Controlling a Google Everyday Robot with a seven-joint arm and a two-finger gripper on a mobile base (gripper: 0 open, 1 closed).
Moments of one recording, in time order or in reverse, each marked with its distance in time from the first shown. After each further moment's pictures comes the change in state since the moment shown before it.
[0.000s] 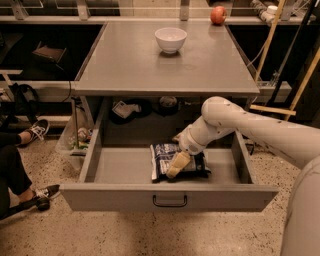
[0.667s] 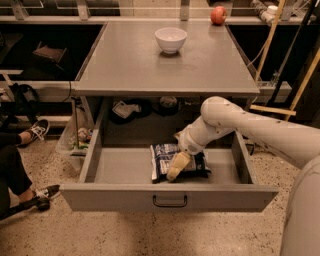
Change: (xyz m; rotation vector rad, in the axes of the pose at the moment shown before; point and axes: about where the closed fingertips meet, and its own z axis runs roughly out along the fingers) arm 0.000 0.000 -0.001 0.001 -0.002 0.000
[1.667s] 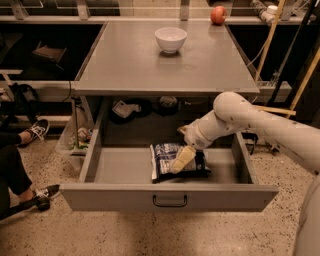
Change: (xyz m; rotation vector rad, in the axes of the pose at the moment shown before) arm -0.009 -0.007 -0.025 0.000 -0.108 0.003
